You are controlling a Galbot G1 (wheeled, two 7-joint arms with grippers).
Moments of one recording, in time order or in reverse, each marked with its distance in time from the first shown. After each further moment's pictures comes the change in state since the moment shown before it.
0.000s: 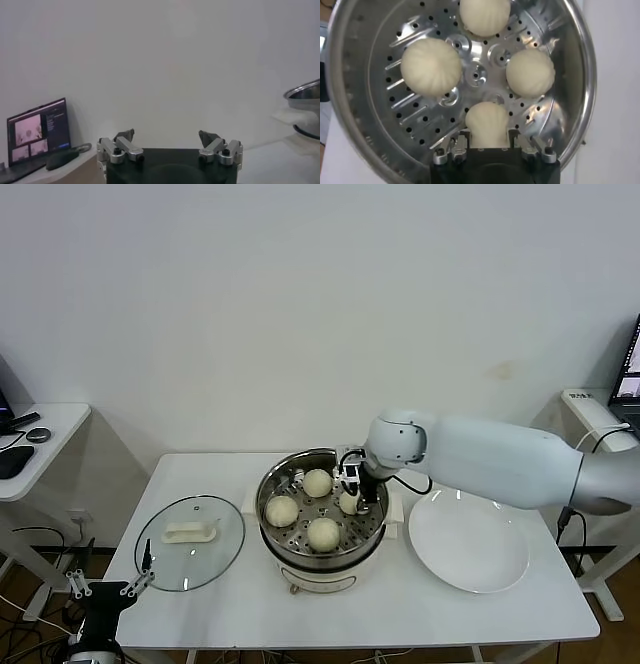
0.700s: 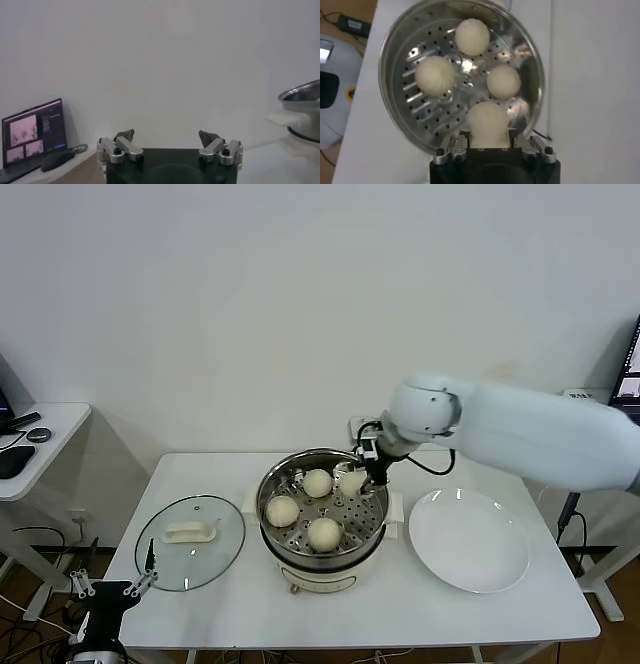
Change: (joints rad) left arm -0.001 -0.001 0.009 -0.004 0.001 0.001 0.000; right arm 0.152 -0.092 -0.017 0.130 0.101 0.017 -0.031
